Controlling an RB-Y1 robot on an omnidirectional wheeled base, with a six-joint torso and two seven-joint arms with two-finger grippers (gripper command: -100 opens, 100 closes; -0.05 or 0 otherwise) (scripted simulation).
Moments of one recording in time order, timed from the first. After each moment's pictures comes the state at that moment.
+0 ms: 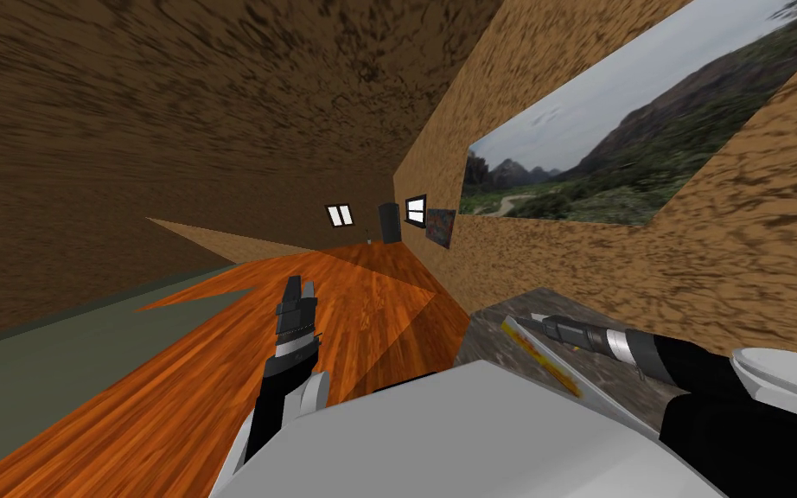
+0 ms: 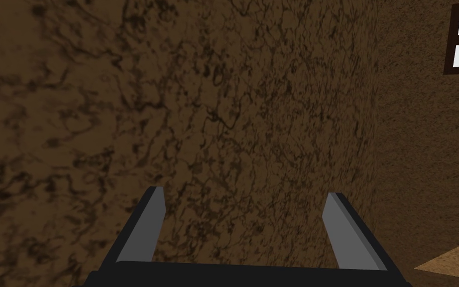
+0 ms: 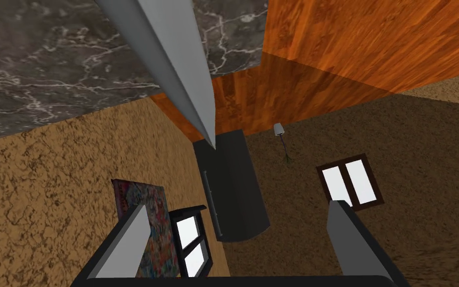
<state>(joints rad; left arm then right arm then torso) 0.47 -0.05 -0.01 -2.25 -0.10 -0.52 -0.17 1.12 -0.96 -0.60 -1.85 0.80 -0.69 -0.47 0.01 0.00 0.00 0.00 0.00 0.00</state>
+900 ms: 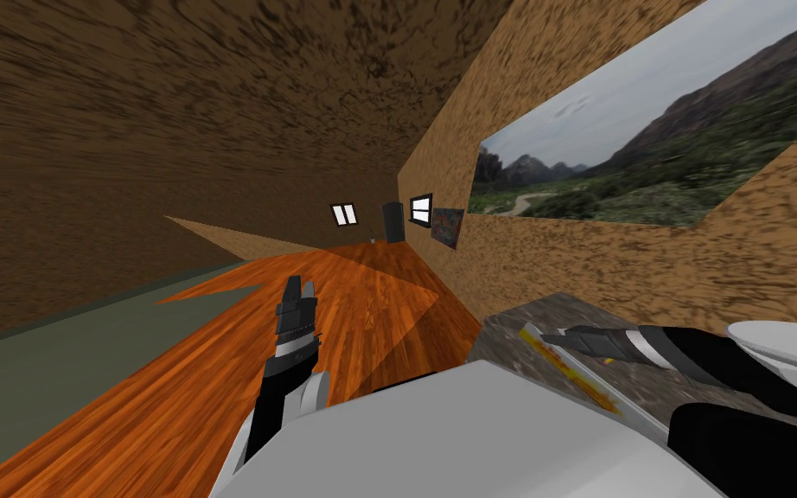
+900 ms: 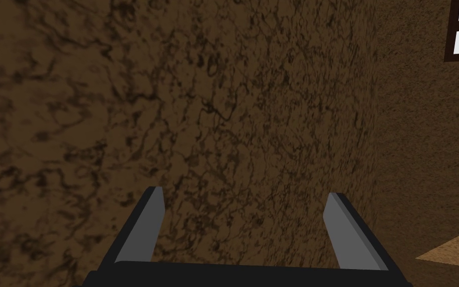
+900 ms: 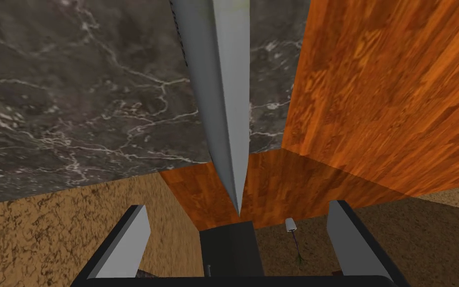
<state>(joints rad) 0.47 -0.05 -0.01 -2.25 -0.10 -0.52 -0.17 1.23 -1.20 -0.63 -1.70 0.91 -0.79 -0.61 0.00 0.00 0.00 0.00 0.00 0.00</state>
